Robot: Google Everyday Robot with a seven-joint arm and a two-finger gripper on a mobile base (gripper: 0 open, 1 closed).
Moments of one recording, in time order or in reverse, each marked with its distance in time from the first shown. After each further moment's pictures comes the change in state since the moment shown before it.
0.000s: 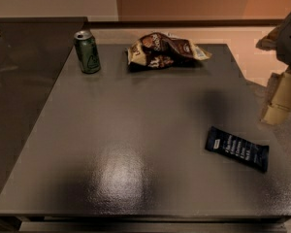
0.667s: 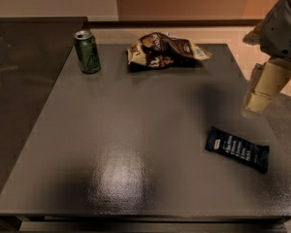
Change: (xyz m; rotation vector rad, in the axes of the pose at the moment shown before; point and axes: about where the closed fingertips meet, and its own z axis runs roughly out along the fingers) arm -0.017 -0.025 0.015 -0.008 -0.041 -0.001
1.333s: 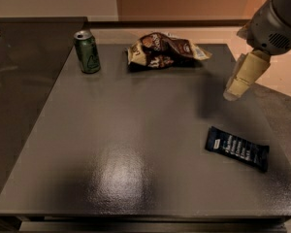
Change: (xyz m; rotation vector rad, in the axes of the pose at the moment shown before) arm -0.010 -0.053 0.032 0.056 -0.085 0.081
